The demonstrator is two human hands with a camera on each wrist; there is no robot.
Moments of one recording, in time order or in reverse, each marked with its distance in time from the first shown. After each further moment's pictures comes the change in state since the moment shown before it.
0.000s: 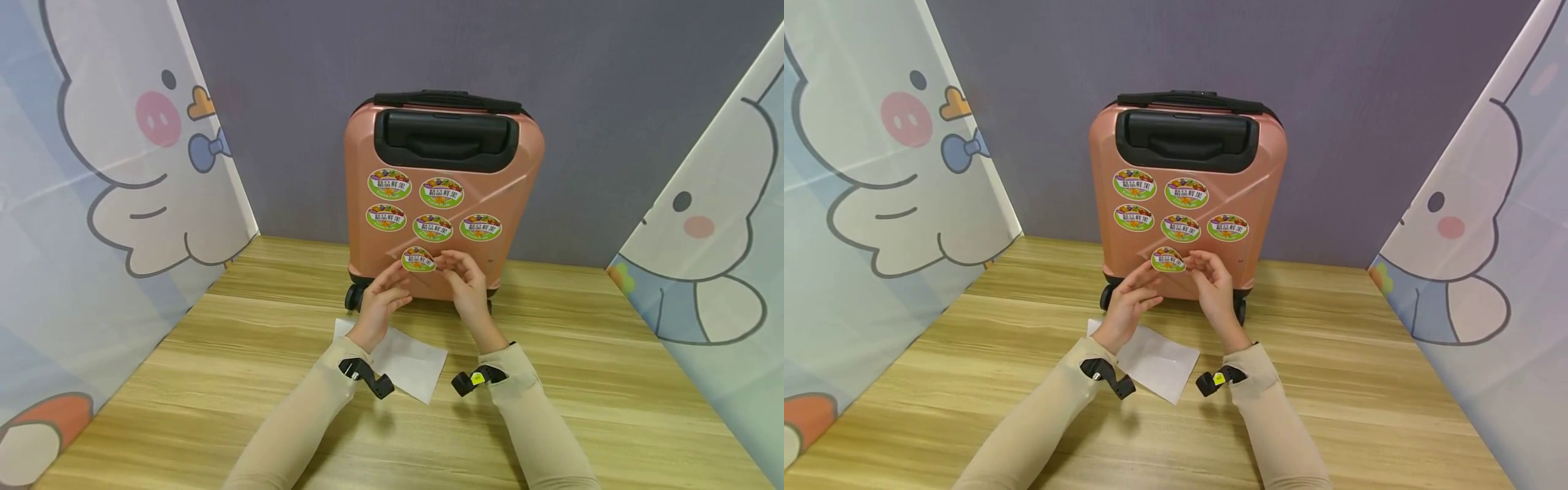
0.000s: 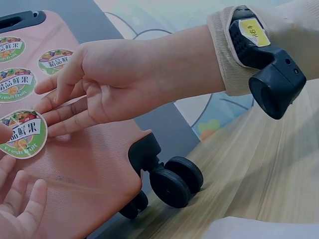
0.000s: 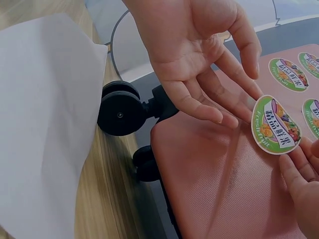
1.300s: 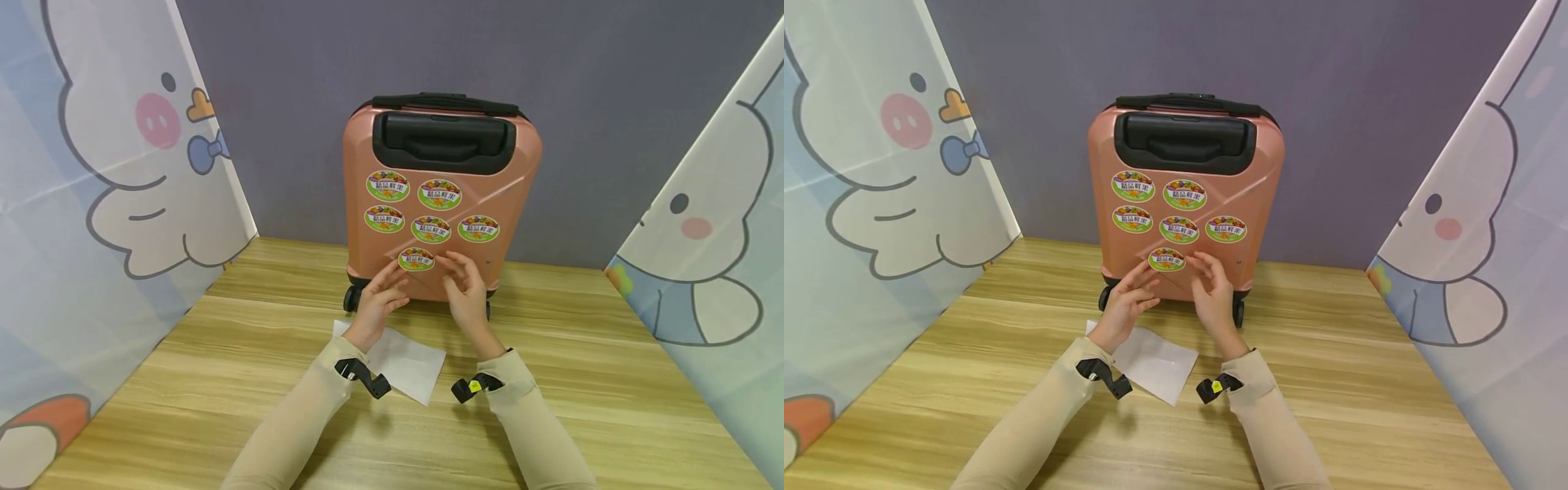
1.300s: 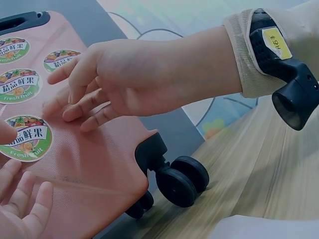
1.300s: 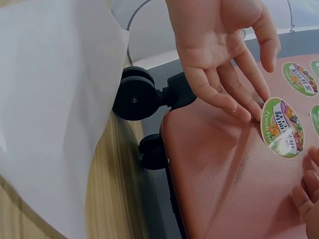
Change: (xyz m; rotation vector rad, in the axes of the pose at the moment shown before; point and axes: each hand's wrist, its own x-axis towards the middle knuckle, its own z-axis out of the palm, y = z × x) left_hand 0.000 0.007 -0.001 0.023 -0.014 -0.038; right_hand -0.011 -0.006 0.000 -0.210 0.015 -0.113
